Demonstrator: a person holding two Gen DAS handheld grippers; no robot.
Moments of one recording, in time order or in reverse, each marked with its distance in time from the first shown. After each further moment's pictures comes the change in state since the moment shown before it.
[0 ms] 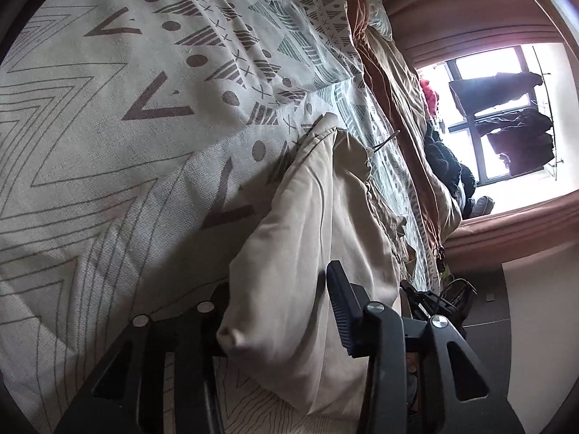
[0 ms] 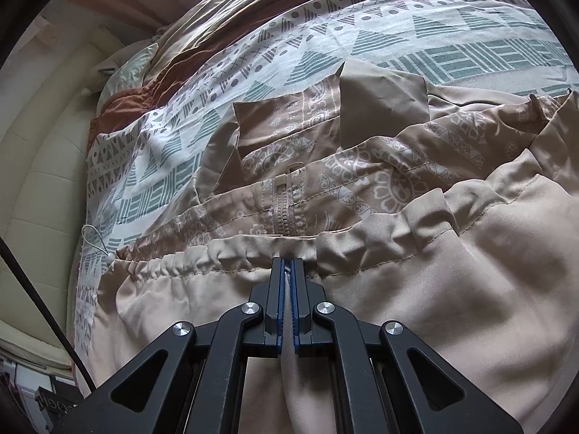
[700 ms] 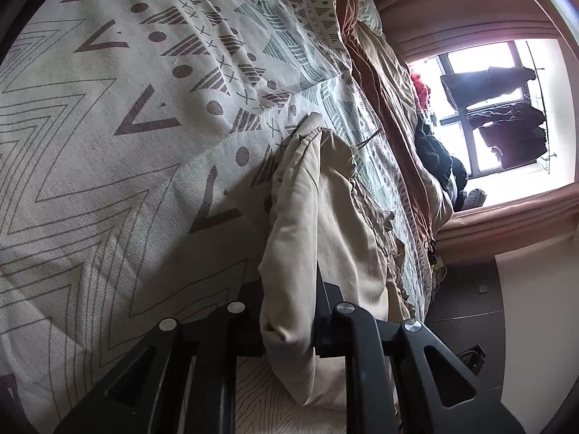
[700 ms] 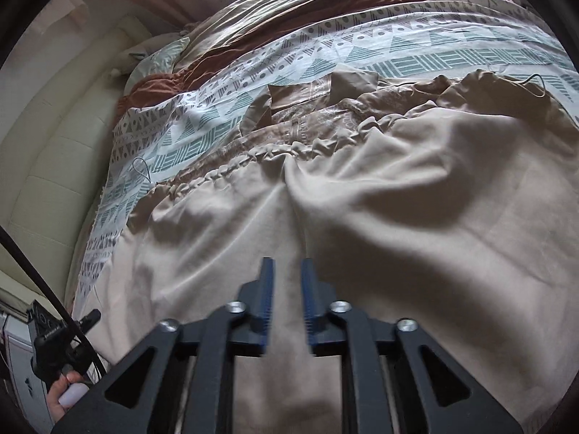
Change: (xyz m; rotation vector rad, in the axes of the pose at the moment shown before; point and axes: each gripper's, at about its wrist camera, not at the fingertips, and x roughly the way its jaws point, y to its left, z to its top) left arm -0.009 -0.011 0.008 0.017 0.034 -0.031; right arm -0.125 0.001 -0.103 -0.120 -0.040 -0.024
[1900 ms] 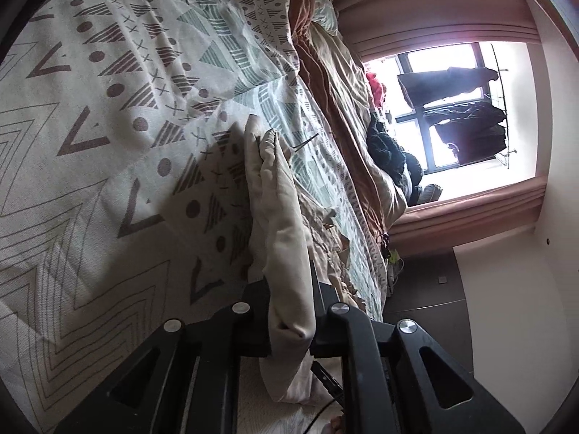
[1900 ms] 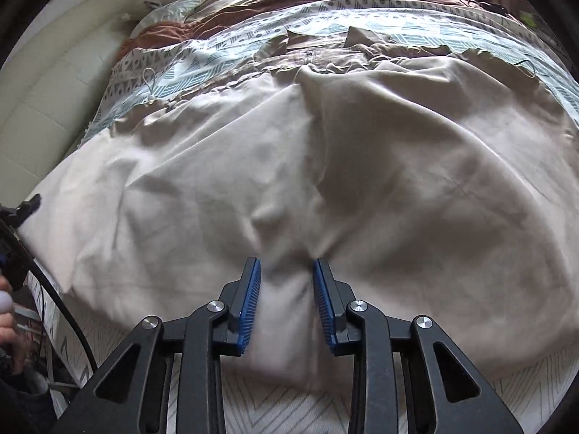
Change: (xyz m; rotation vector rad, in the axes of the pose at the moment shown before) left arm -0.015 -0.041 0.004 0.031 0.014 -0.201; right arm 0.005 0.030 -0.068 -0.142 0.072 -0.129
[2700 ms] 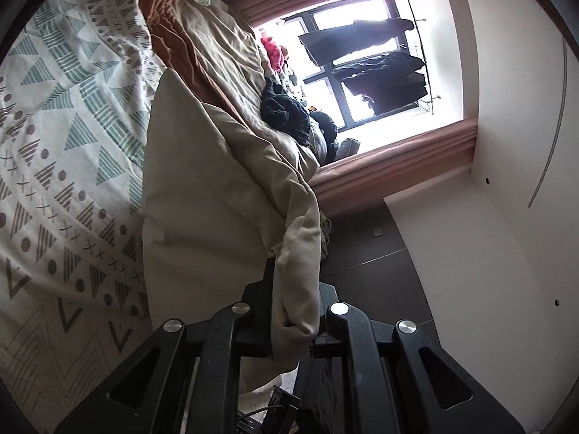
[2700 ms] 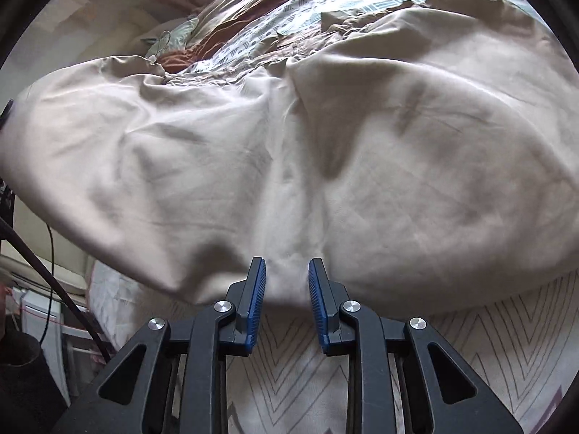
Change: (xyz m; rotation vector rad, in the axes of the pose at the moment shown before) left arm 0.041 -0.176 -0.024 0.192 0.126 -0.280; right arm -0.030 -0.057 -0.036 0.217 0.005 0.250
